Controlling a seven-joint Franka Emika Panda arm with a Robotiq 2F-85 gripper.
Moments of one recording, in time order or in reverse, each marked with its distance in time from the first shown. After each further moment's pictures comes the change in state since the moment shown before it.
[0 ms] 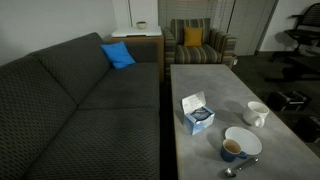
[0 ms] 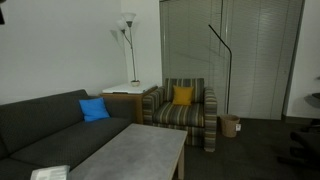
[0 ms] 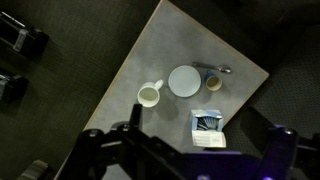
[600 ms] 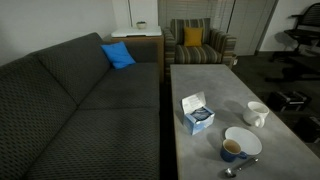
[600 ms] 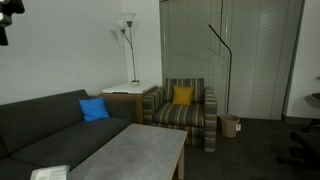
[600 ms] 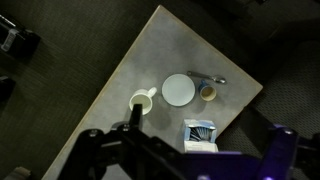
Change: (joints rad) arm 0.000 0.060 0.006 0.007 0.011 0.000 -0.053
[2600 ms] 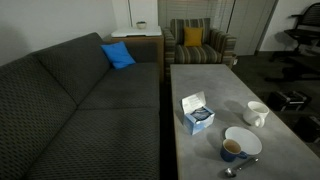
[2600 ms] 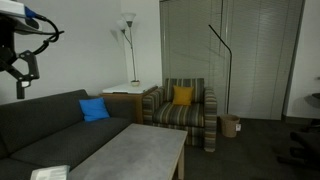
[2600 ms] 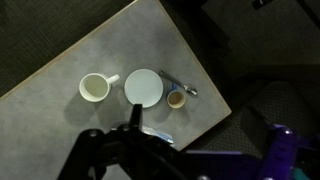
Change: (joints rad) arm 0.009 0.432 0.177 0.298 0.031 -0.040 -0.158
